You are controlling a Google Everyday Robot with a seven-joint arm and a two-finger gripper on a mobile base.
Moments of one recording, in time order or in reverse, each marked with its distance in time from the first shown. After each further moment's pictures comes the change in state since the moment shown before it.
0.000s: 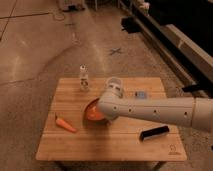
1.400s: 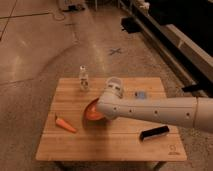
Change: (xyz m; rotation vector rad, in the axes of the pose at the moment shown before) arm -0.001 -0.004 -0.012 0.025 0.018 -0.030
